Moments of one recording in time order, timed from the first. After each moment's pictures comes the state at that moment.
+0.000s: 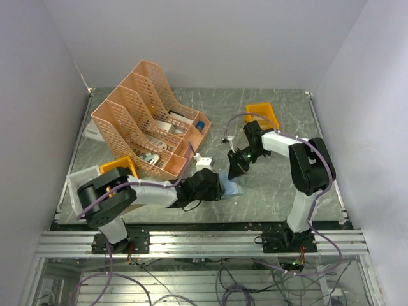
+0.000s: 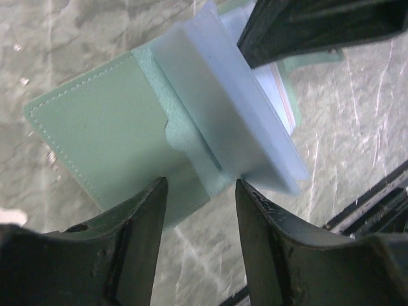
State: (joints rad) left arm -1.09 1.67 0.73 0.23 -0.21 -0.85; right arm 0.33 1.88 1.13 -0.70 -0.82 -0.57
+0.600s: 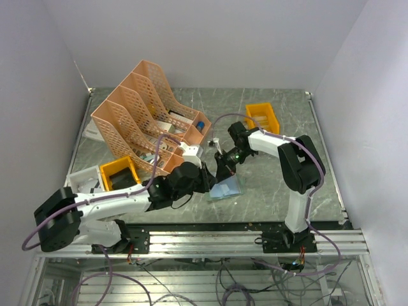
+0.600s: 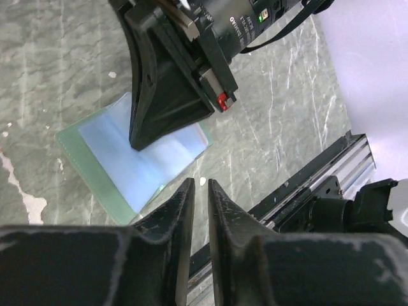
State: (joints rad) left arm -1.09 1.21 0.67 0.09 -0.26 -0.82; right arm 0.45 1.96 1.23 -0.73 -0.95 -0.57
